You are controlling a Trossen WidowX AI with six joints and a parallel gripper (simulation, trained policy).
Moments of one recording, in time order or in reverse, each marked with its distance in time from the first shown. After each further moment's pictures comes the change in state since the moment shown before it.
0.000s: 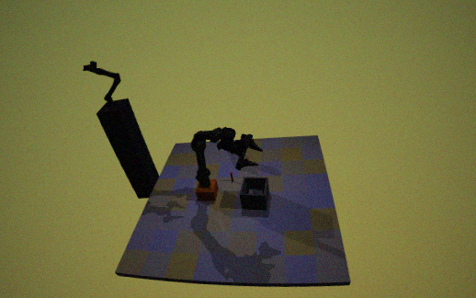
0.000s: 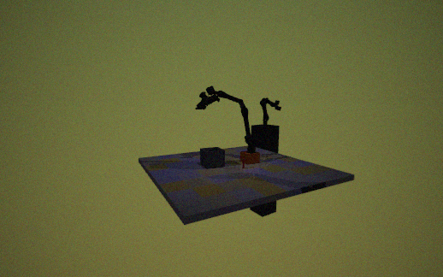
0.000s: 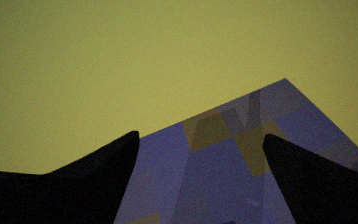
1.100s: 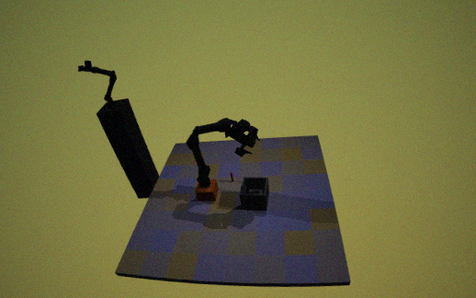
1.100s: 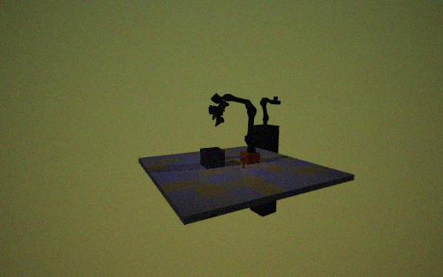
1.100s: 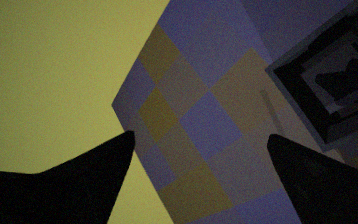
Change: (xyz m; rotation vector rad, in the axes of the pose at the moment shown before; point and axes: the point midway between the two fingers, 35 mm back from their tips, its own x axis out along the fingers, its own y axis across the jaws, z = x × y) arm -0.011 0.174 -0.193 0.573 0.621 0.007
